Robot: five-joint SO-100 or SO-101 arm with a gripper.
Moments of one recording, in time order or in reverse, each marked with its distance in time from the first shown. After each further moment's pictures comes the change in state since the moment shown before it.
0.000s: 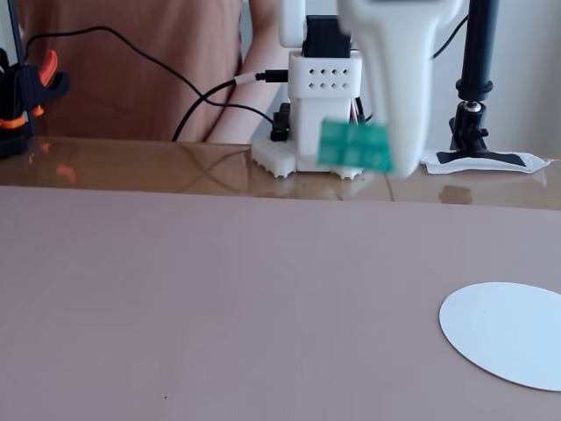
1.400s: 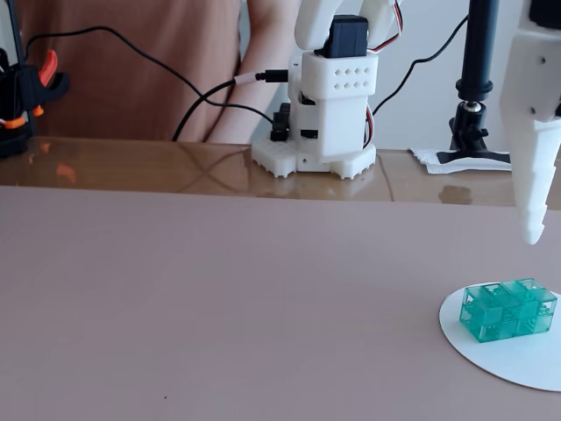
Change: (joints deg) arm -19.1 -39.0 -36.7 20.1 -13.4
